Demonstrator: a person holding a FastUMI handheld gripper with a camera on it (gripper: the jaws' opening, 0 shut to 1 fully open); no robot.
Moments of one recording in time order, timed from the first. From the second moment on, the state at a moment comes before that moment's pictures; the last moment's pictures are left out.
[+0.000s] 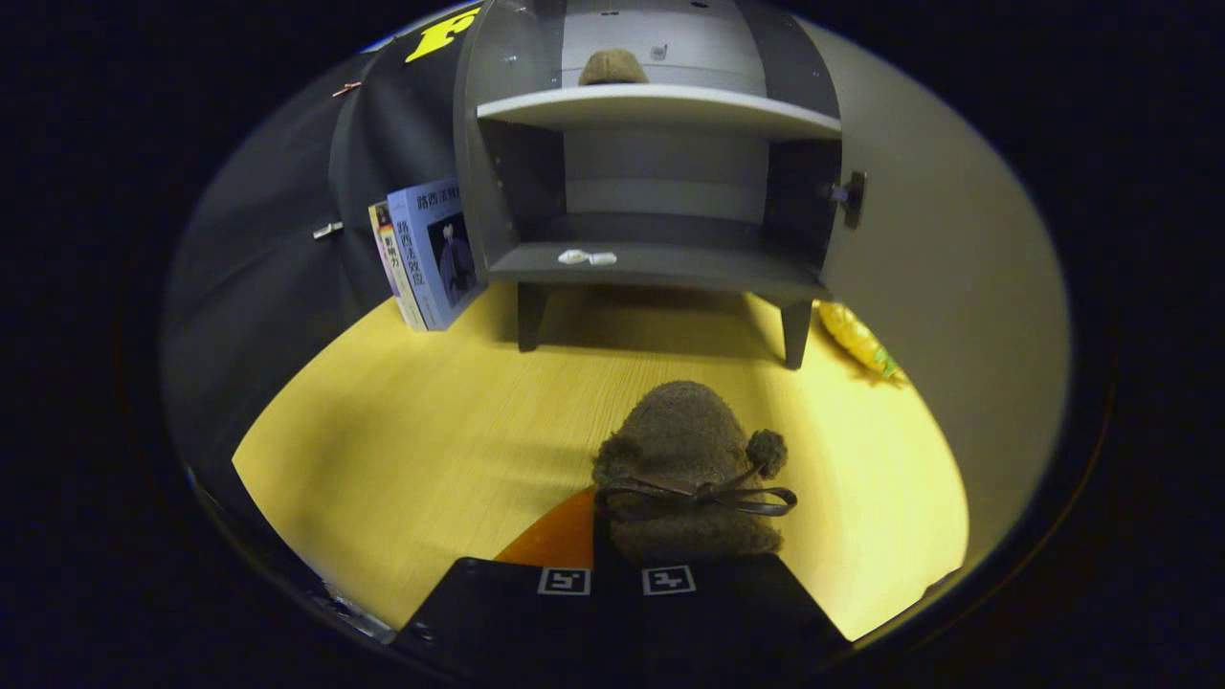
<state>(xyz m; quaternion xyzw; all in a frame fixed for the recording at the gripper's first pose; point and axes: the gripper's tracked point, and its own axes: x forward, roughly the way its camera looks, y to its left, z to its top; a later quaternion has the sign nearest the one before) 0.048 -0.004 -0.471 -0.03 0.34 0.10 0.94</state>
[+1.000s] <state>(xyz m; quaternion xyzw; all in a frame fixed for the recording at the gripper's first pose) 0.097 -0.003 -0.231 -0.02 0.26 0.11 0.96</state>
